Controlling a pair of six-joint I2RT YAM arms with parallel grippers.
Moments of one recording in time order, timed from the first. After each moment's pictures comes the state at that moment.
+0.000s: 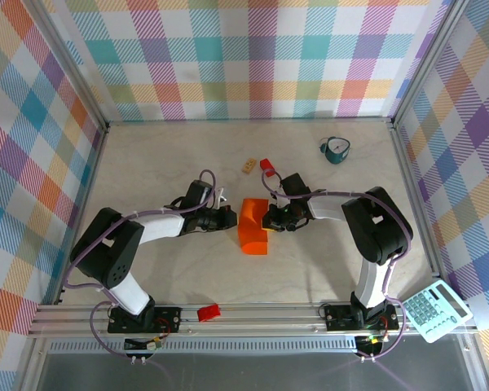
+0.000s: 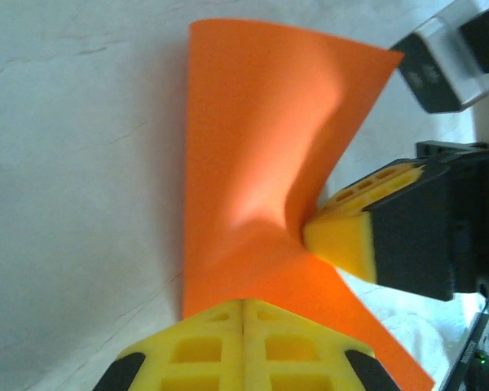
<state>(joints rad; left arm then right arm) -0.51 1.64 0.74 0.06 0.51 -0.61 0.52 1.85 0.94 -0.24 -0.57 0.58</state>
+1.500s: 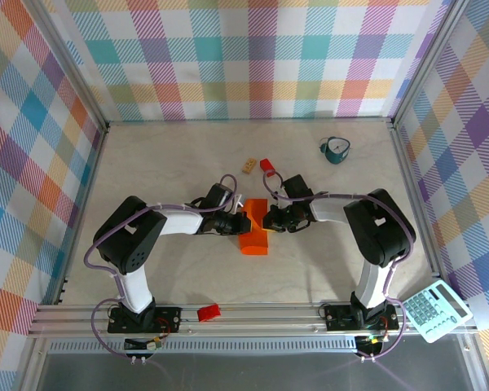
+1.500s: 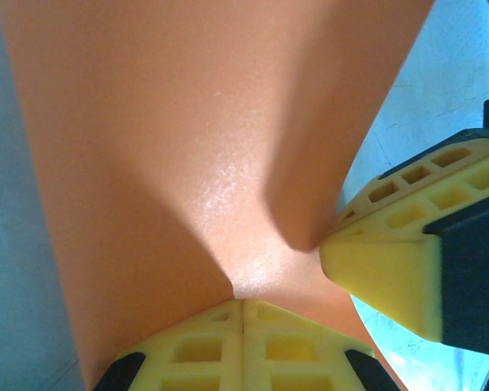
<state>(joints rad) -0.61 1.81 0.85 0.05 0.47 -0.59 0.52 1.81 0.90 -0.18 -0.61 0.58</state>
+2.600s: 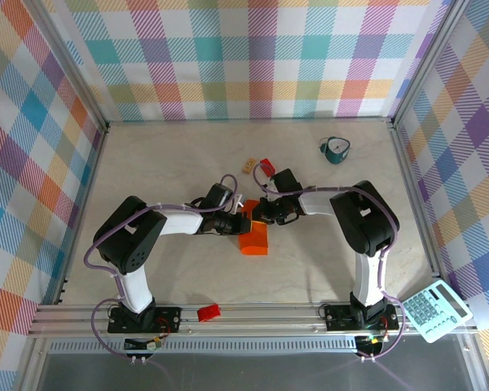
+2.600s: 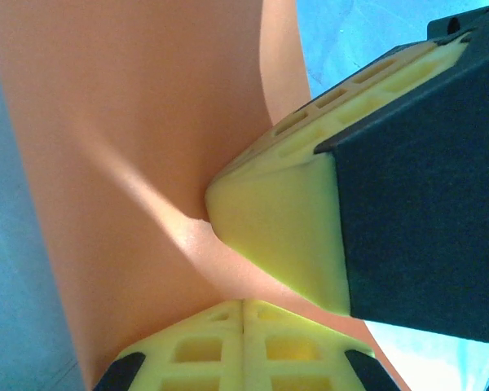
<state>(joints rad) -0.61 1.81 0.85 0.04 0.47 -0.58 0.55 1.96 1.05 -0.12 -0.61 0.60</state>
